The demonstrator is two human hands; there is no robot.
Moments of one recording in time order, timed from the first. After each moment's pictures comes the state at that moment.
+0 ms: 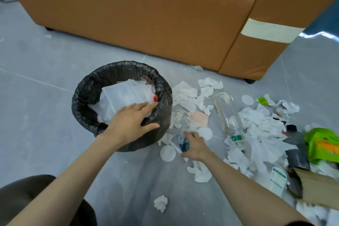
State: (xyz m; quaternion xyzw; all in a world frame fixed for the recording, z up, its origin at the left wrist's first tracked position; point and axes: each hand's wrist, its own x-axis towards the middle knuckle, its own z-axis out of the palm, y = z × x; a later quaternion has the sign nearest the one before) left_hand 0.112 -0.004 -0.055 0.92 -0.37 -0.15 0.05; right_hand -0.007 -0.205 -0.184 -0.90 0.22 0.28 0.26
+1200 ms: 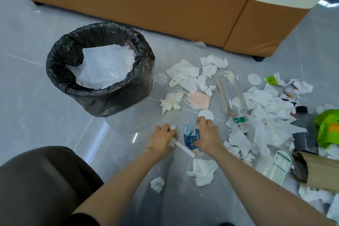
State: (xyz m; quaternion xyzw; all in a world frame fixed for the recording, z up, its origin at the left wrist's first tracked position) left_hand 0.027 -0.065 -0.206 0.89 -0.35 -0.29 0.07; right_hand -0.042 -0.224 -0.210 -0.92 0.29 0.20 0.20
